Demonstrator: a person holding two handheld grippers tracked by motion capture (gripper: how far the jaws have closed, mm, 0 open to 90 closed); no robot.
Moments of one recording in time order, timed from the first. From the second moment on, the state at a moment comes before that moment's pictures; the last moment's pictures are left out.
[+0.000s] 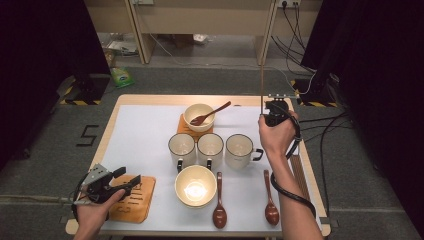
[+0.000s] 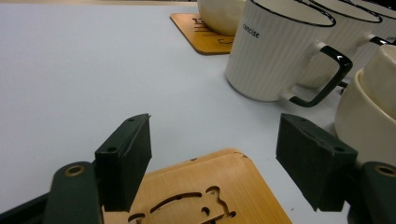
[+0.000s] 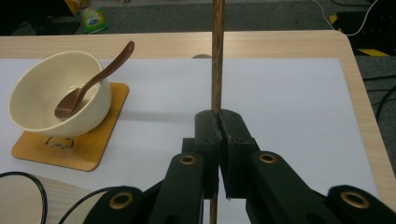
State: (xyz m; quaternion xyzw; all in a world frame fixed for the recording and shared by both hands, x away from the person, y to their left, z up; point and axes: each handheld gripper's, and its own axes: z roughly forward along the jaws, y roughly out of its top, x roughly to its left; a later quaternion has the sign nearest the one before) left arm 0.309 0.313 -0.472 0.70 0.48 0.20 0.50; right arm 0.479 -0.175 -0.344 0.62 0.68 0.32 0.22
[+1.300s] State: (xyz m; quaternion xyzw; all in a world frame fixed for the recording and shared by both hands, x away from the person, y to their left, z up) left arm 0.309 0.314 -0.472 0.69 0.48 0.20 0.50; right arm 0.494 -0.160 -0.343 0.62 0.68 0.33 0.22
